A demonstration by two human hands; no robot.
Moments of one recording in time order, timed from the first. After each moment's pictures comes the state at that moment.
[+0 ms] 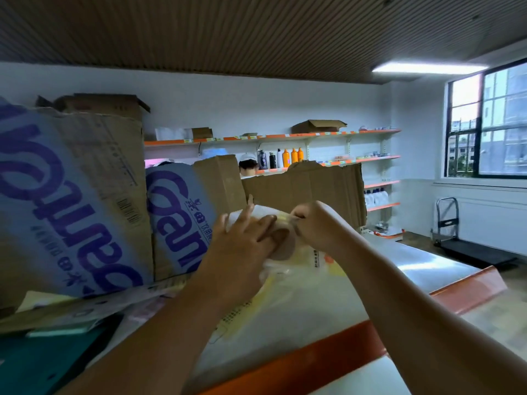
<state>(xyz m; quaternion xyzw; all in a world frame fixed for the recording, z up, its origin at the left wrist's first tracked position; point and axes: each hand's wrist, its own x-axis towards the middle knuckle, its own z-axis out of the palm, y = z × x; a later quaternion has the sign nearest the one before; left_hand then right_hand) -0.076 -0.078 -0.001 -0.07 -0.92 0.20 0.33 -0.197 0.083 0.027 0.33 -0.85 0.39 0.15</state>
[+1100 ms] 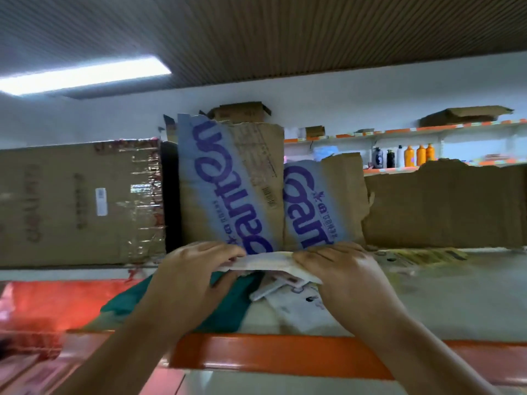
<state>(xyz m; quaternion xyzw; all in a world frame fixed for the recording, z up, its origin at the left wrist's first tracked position) 0.181 -0.144 -0.002 0.15 -0.90 0.08 0.41 -0.031 0.019 -0.022 0.62 -0.61 0.26 0.42</state>
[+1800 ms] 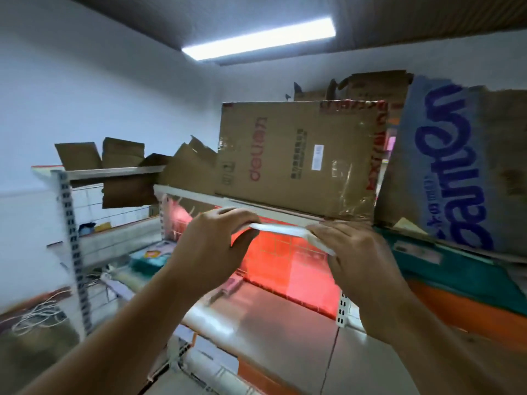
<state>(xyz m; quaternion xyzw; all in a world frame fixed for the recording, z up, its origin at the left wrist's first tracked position) 0.546 -0.260 -0.035 0.30 -0.82 0.07 0.48 0.294 -0.192 -0.041 0.72 -0.50 0.35 0.34</state>
